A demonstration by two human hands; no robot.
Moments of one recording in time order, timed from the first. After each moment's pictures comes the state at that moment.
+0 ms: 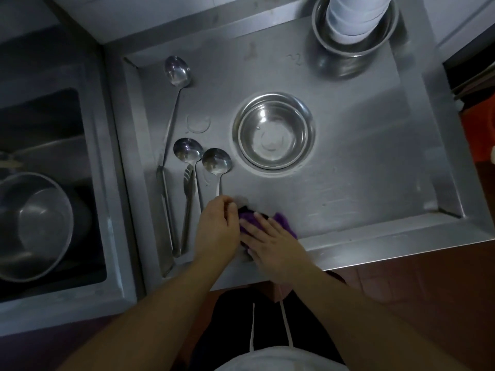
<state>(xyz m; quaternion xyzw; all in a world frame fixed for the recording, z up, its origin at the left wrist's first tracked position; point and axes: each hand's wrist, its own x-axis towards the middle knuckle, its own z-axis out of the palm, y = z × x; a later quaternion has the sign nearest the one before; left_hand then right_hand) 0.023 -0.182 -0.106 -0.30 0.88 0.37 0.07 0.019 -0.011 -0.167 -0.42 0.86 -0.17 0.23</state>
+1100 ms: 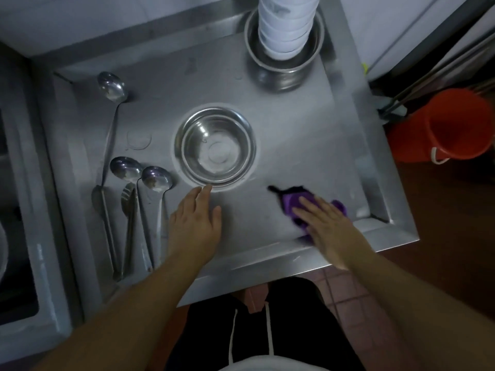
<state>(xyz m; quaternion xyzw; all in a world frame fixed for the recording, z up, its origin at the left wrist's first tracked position) -0.038 -0.113 -0.102 -0.19 0.95 0.19 0.18 -0.093 0.217 -0.155 -0.33 0.91 -0.11 0.22</state>
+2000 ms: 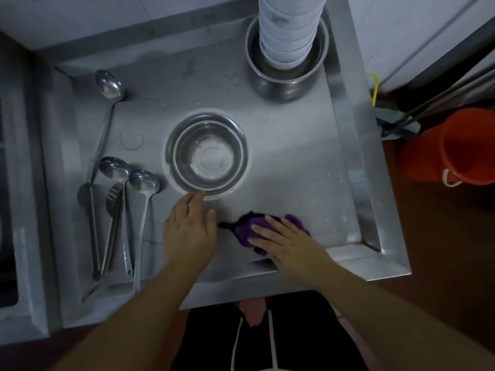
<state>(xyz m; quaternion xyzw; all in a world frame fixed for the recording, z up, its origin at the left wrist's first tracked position) -0.059 -0.070 -0.102 -0.29 0.92 0.20 0.16 -0.107 0.182 -0.164 -0.49 0.84 -0.13 0.21</state>
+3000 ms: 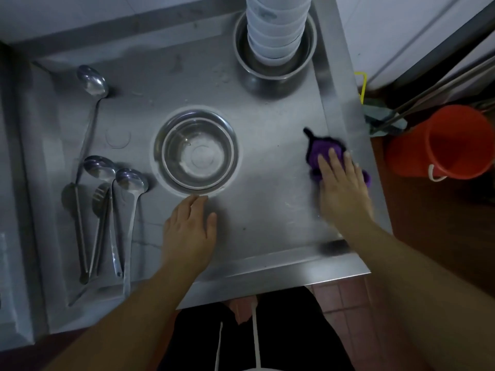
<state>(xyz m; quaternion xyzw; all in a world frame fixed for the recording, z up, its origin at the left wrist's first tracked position) -0.055 -0.063 -0.113 -0.24 0.93 0.21 0.17 -0.211 0.231 -0.156 -0.16 0.98 -0.05 0.14</state>
